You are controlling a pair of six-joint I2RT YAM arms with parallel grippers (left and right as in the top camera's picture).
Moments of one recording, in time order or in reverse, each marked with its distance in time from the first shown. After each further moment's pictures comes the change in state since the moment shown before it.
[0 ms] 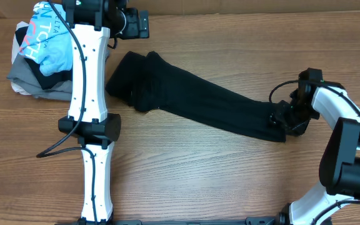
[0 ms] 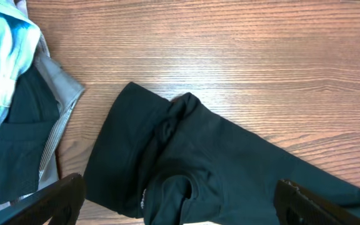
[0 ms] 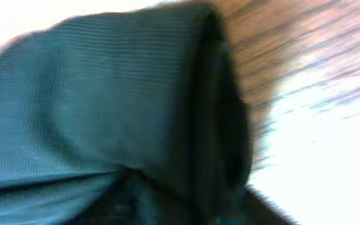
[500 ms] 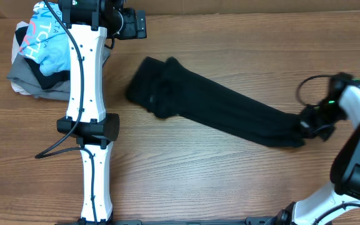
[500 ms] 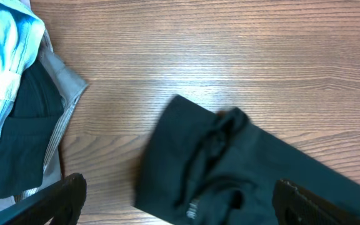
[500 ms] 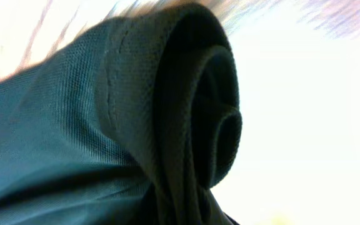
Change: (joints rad) left arm 0.014 -0.002 0.002 -0.015 0.007 0.000; right arm -0.230 0.002 0.145 -0.293 0.014 0.039
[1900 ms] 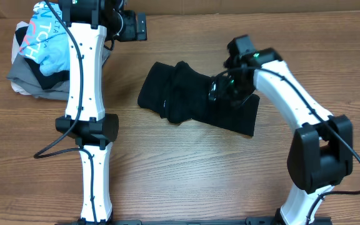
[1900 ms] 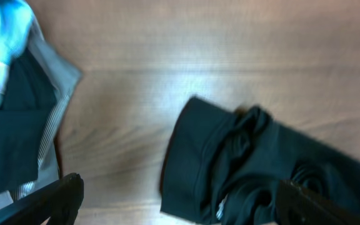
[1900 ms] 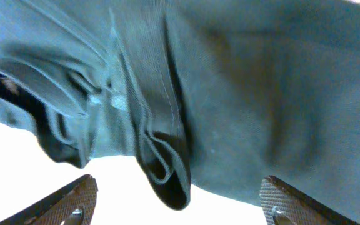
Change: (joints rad) left arm 0.002 -0.015 -0.071 -0.002 0.020 0.026; right arm 0.703 0.070 0.295 0.113 -0.123 0.012
